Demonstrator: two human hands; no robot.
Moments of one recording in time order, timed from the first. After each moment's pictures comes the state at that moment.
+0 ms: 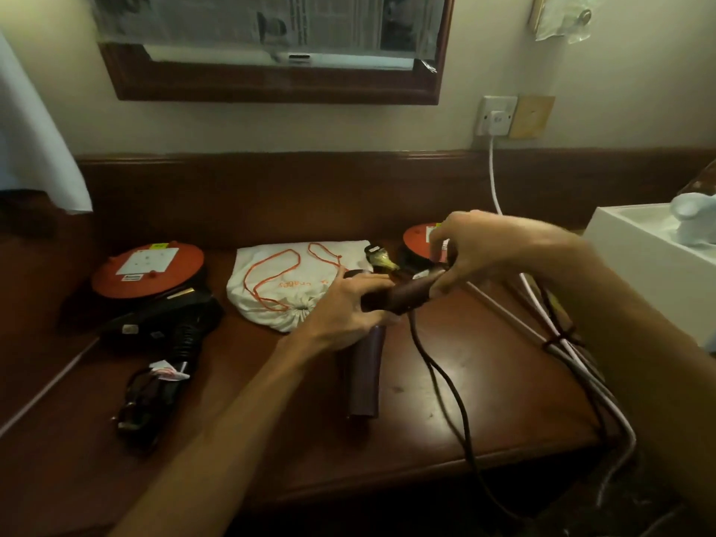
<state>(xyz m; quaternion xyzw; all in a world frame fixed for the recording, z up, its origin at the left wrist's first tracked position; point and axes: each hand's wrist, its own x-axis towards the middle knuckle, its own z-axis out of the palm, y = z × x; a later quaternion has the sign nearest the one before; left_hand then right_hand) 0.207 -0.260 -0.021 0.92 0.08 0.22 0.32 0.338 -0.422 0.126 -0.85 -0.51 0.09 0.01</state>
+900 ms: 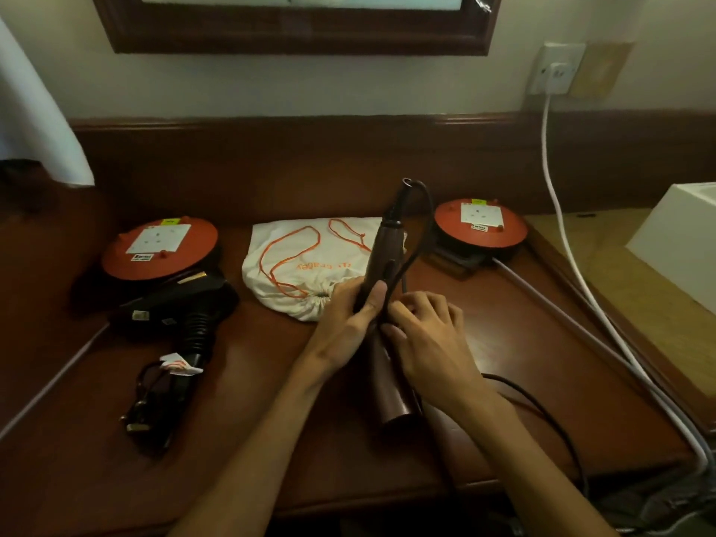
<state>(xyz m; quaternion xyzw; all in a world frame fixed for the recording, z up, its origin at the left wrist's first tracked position) 0.191 -0.246 -0.065 0.78 0.17 0.29 0.53 0.278 -0.383 -0.064 -0.81 -0.54 -0.07 0.22</state>
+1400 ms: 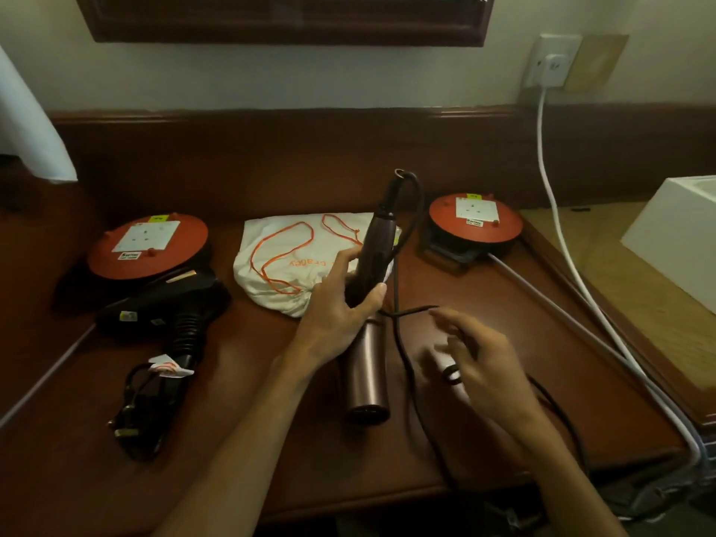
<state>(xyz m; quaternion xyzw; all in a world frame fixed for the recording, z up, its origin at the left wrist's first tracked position) 0.191 -0.240 -0.056 0.81 0.15 0.33 0.47 0.312 -0.437 -0.084 -0.76 -0.41 0.10 0.50</state>
